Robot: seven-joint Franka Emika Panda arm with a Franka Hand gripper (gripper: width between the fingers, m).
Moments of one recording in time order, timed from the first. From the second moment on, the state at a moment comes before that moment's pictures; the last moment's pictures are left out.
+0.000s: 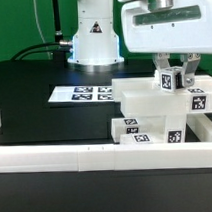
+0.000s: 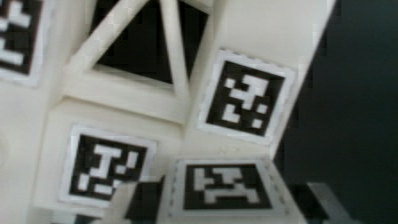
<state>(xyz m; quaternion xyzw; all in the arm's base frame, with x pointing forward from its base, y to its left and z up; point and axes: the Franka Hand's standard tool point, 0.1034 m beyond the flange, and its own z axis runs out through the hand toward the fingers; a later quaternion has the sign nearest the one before) 0.638 0.078 0.109 -0.81 0.57 -0.02 0.09</state>
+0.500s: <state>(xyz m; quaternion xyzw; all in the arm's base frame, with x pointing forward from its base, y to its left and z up) 0.639 0.080 0.109 -0.69 0.71 0.00 0.10</state>
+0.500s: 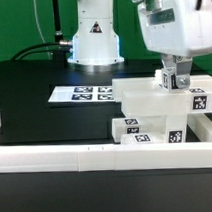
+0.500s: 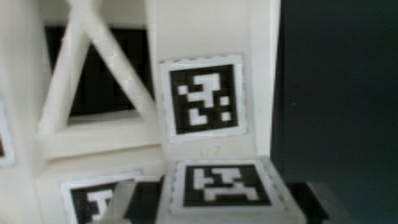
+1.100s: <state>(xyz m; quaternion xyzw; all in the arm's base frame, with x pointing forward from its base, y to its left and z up) 0.638 0.081 0.106 -0.74 0.66 0.00 0.10</state>
